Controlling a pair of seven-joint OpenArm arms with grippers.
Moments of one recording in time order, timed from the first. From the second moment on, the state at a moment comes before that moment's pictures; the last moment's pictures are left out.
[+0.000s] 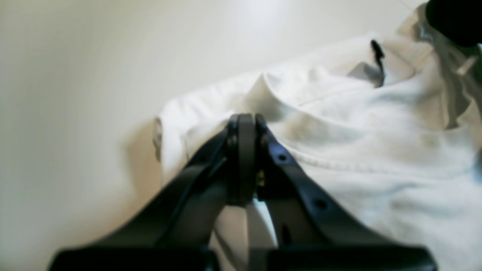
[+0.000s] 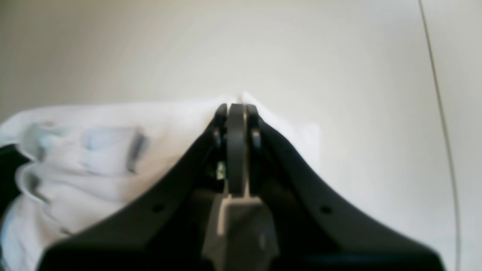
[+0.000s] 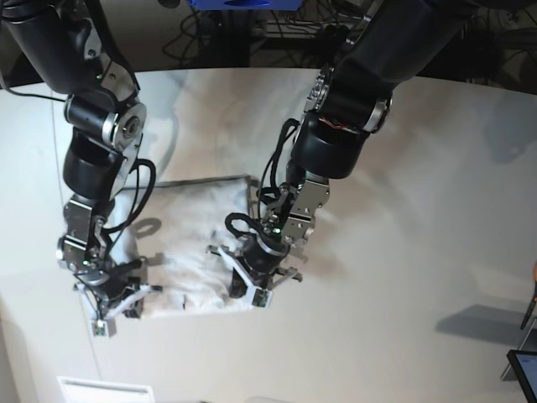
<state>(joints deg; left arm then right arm) -32.6 6.7 17.2 27.5 -6.9 -9.1 -7.9 36.1 0.8 31.5 37.9 -16.5 28.3 -15.2</state>
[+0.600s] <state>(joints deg) -31.4 5.1 7.8 46.7 -6.5 -8.2 3.0 31.9 1.0 31.4 53.5 -16.6 31.9 -21.0</state>
